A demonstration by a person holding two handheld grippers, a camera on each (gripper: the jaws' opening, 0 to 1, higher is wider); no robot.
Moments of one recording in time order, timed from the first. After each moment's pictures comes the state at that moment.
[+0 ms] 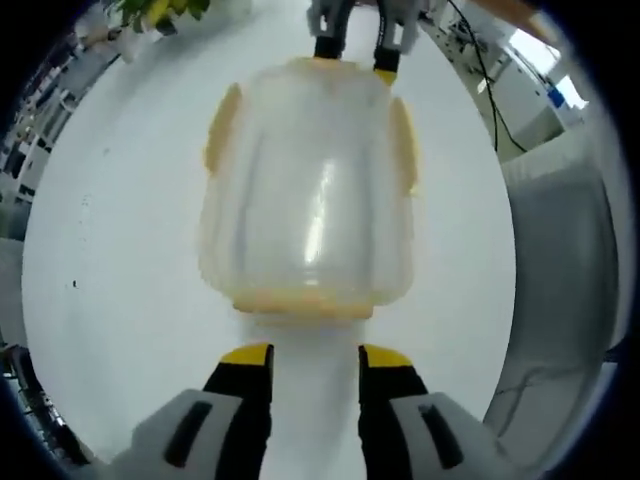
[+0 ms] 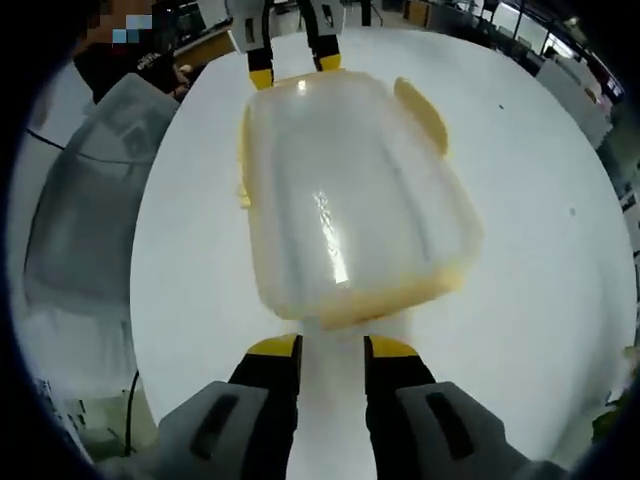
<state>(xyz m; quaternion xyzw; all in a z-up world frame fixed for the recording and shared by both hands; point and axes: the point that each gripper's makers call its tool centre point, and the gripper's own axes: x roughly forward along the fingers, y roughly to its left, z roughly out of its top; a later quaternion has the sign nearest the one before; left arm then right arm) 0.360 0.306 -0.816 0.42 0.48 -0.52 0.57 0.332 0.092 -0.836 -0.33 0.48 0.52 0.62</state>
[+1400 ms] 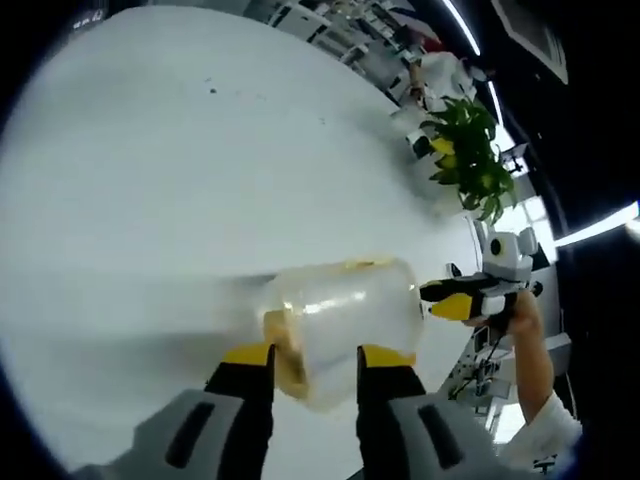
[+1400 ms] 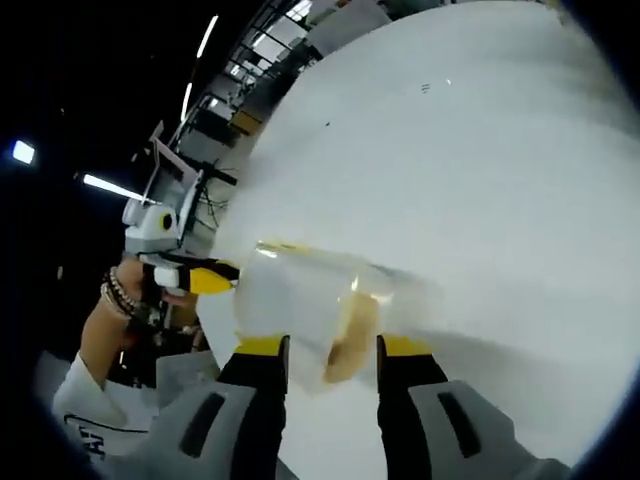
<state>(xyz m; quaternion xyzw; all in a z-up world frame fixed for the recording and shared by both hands) 0.369 0.268 -0.776 -0.18 0.57 -0.26 0.76 0.369 0.116 -0.778 0.19 0.55 0.34 0.74</state>
